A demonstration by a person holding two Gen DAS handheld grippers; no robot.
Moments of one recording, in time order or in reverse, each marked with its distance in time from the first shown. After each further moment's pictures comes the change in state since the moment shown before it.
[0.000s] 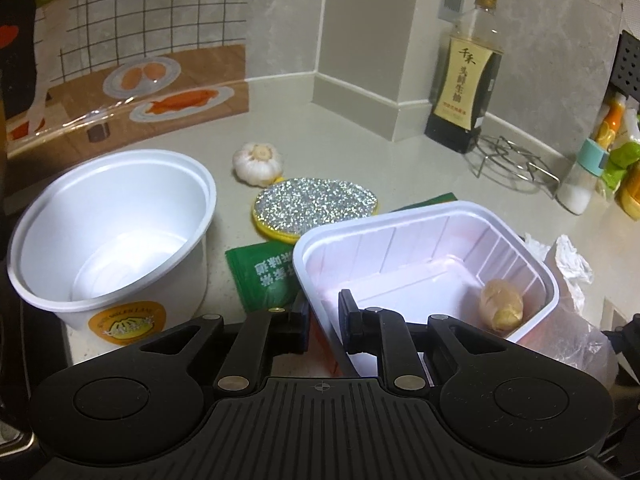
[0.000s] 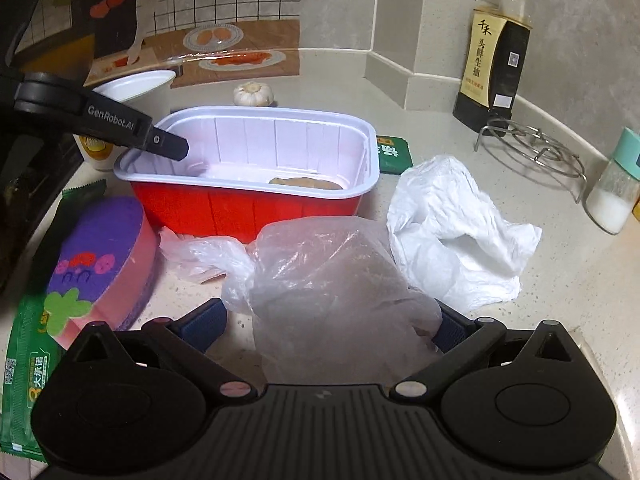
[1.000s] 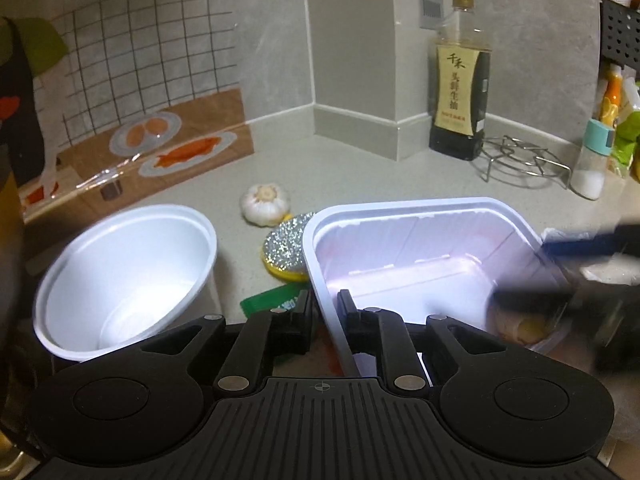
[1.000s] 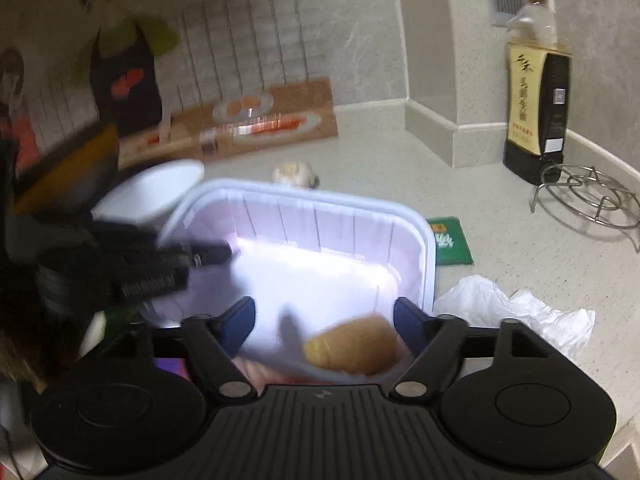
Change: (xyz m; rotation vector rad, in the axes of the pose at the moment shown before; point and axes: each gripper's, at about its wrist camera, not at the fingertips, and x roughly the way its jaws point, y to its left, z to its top) left arm -0.004 -0.023 0.002 0.141 -0.086 0.104; right arm -0.004 -0.021 0.075 0.125 -0.200 0.178
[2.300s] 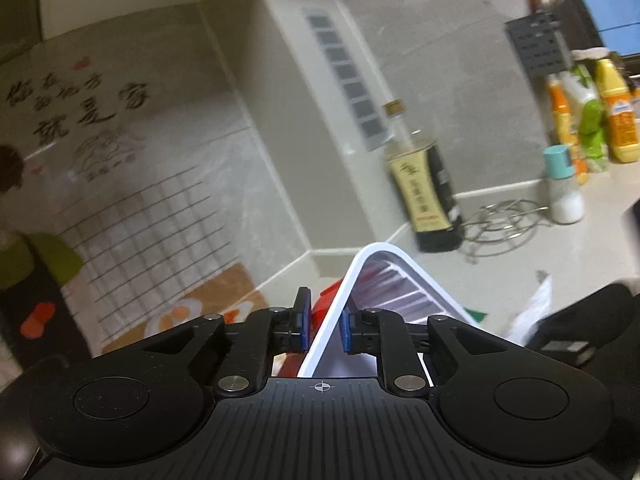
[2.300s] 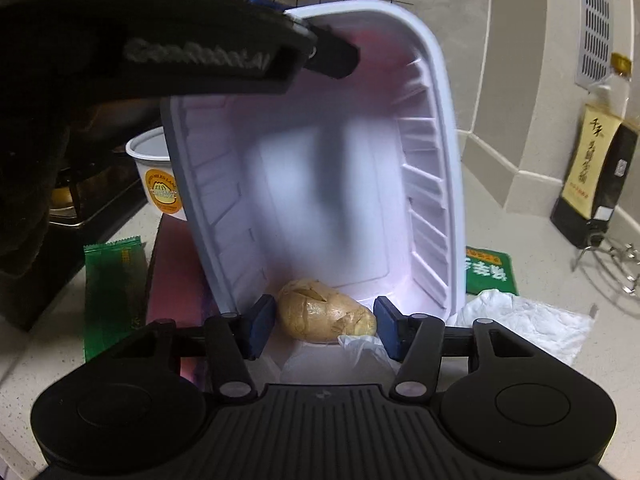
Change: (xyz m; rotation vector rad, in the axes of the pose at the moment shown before) left arm -0.055 -0.048 0.021 0.324 -0.386 0.121; right arm 0.030 0.044 -0.031 -0.324 0.021 0.006
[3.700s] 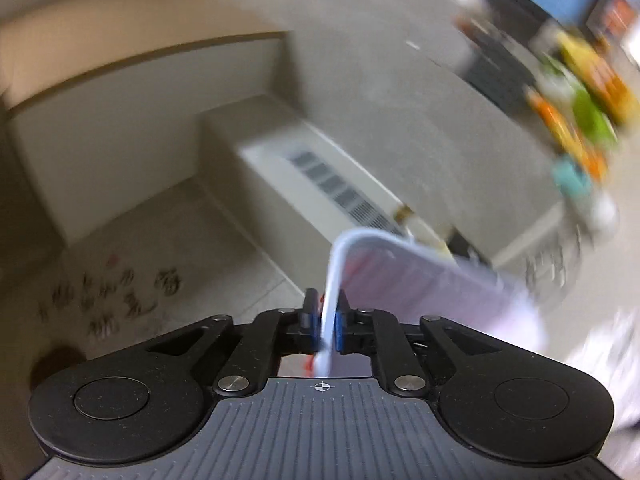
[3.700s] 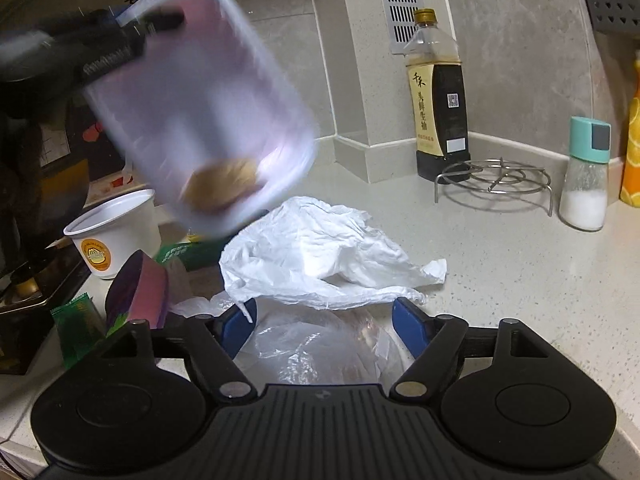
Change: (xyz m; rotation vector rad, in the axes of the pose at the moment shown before) left arm -0.014 -0.067 0.025 0.415 -0.352 0.200; right arm -0.074 -0.066 -0.065 0.384 -0.104 -0.127
